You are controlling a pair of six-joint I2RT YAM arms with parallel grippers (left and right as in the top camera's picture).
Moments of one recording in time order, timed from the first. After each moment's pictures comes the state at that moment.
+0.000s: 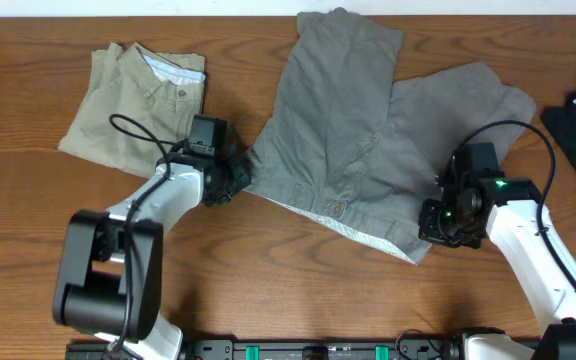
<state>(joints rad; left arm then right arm) -0.20 1.76 0.91 -0.39 0.18 -0.75 0.05 1.38 0.83 -0.96 -0.17 0.28</state>
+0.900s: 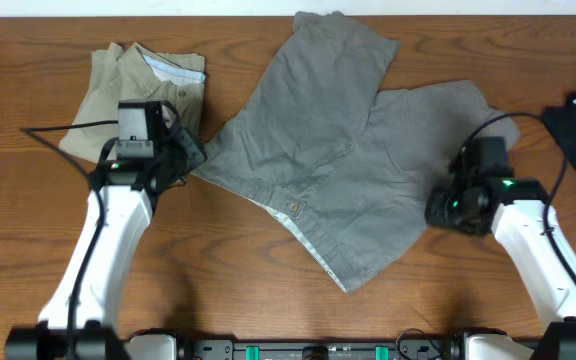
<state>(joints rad) -0.02 1.39 0.97 -0.52 0.17 -0.60 -0.01 1.38 0.83 -0.78 -0.12 0.29</state>
